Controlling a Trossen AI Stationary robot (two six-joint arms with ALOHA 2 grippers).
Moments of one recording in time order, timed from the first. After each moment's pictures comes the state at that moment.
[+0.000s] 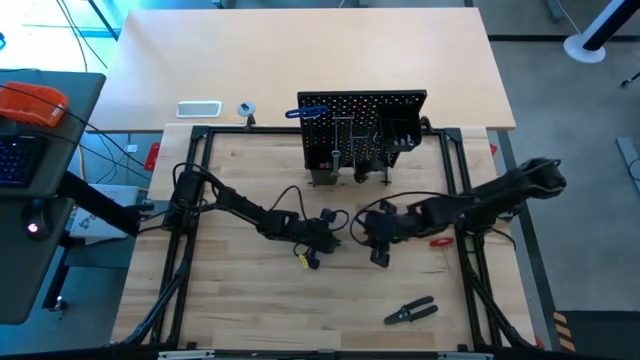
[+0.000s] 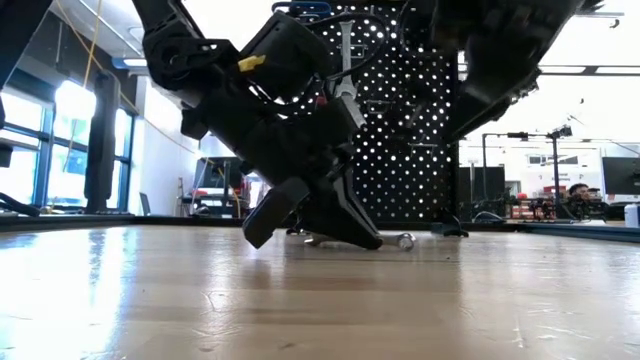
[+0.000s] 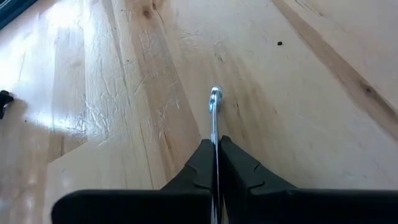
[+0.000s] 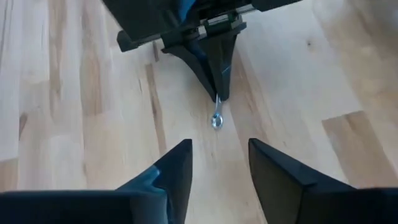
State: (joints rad) left arm -0.13 2.06 1.00 0.33 -0.13 0.45; right arm 0.27 1.39 0.87 -0.42 0.17 0.49
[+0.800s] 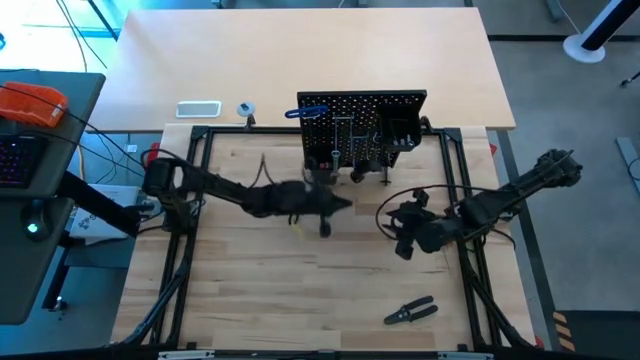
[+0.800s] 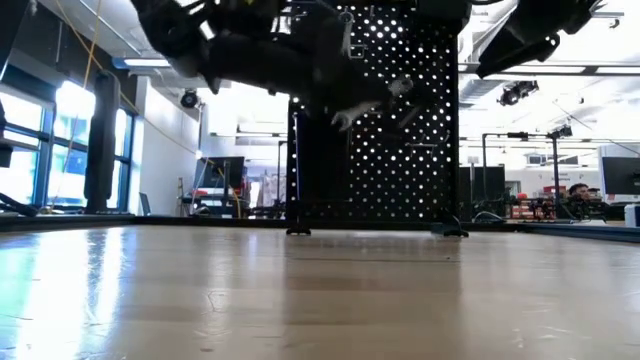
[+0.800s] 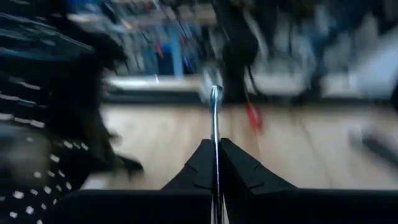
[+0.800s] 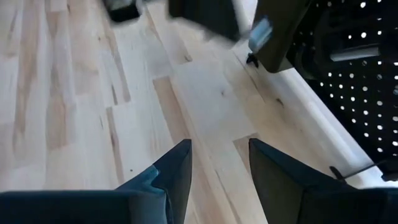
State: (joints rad) left arm 0.01 1.80 0.93 0.70 -0.12 0.05; right arm 0.48 1.10 0.87 -0.66 0.63 0.59
